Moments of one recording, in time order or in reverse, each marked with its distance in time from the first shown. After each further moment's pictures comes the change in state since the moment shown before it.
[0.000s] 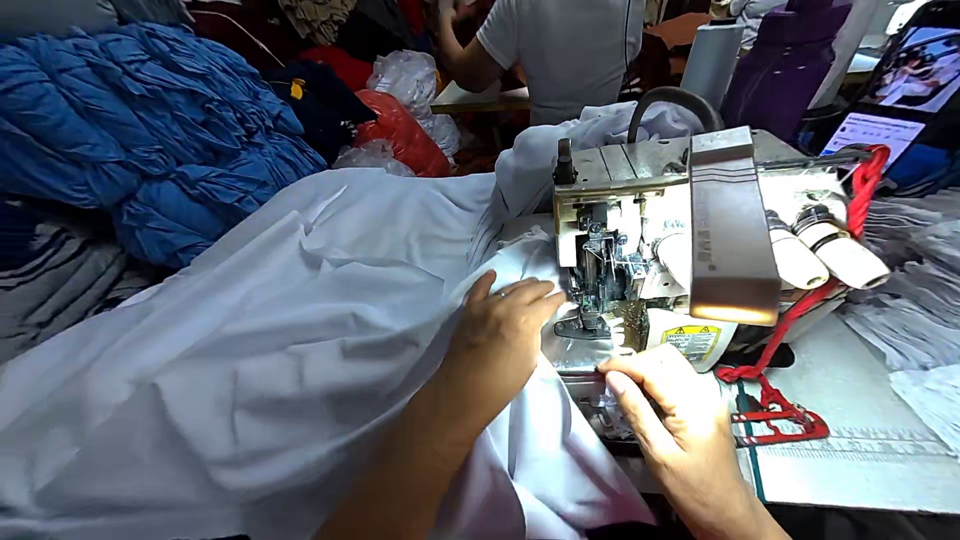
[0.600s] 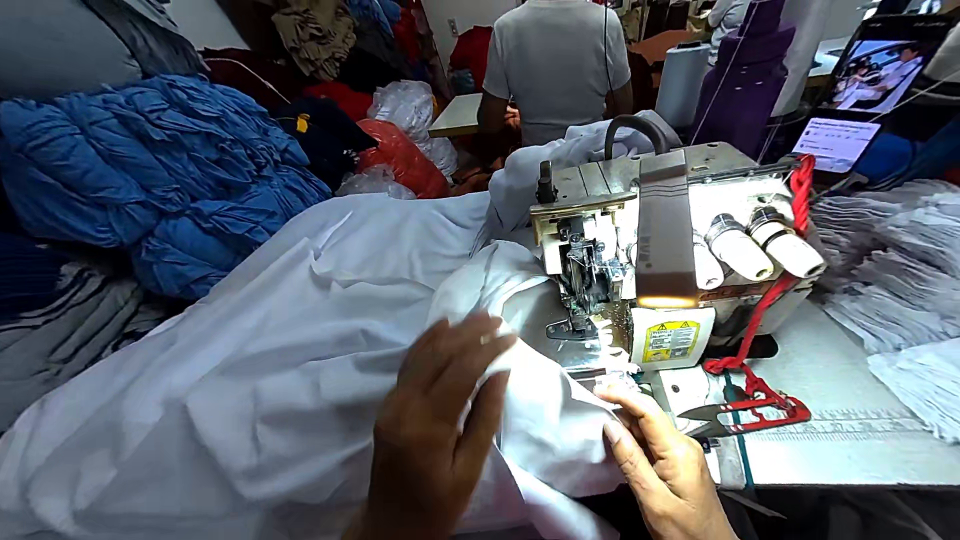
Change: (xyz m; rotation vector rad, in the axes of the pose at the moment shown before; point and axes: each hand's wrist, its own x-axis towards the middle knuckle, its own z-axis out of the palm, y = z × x) left_hand -0.051 0.019 -0.050 -0.167 0.216 -0.086; right_hand -0.039 -0.017 -0.003 0.340 -0.087 0.163
